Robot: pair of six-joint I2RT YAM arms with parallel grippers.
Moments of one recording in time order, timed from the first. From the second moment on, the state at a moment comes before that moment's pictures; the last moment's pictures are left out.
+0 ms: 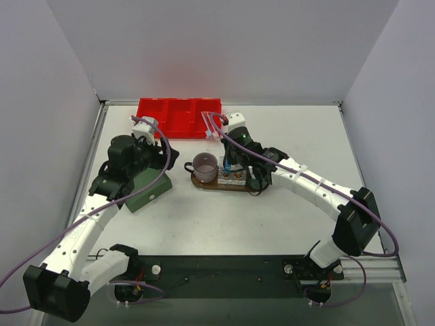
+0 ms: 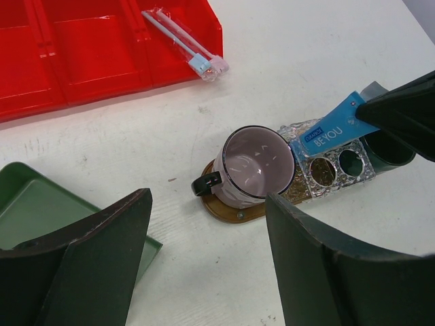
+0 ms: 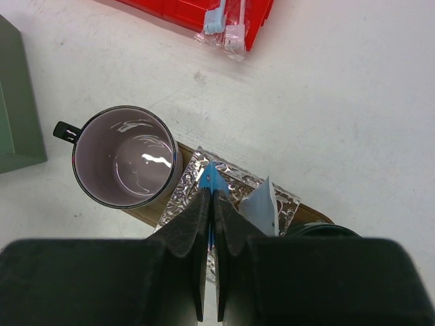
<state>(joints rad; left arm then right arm) -0.30 1.00 0.89 -0.22 0.19 -0.20 0.78 1.53 1.24 -0.30 0.34 0.21</state>
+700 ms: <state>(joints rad) -0.30 1.00 0.89 -0.22 0.19 -0.20 0.78 1.56 1.22 -0.28 0.34 0.21</state>
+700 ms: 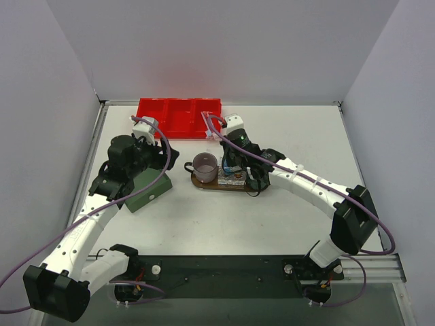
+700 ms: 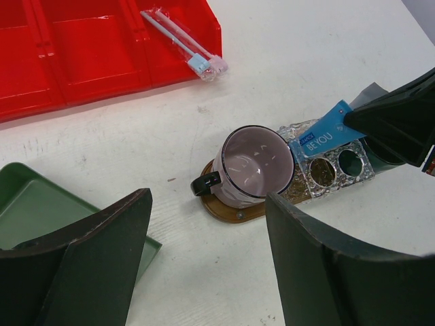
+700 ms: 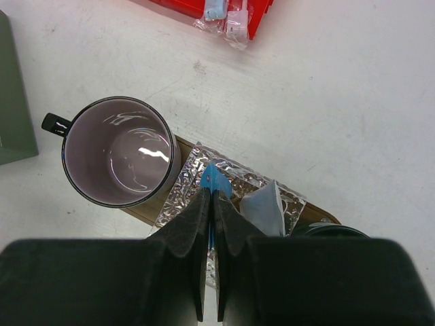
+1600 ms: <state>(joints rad) -0.30 1.00 0.89 -0.22 0.19 -0.20 0.78 1.56 1.22 -0.27 0.32 0.21</state>
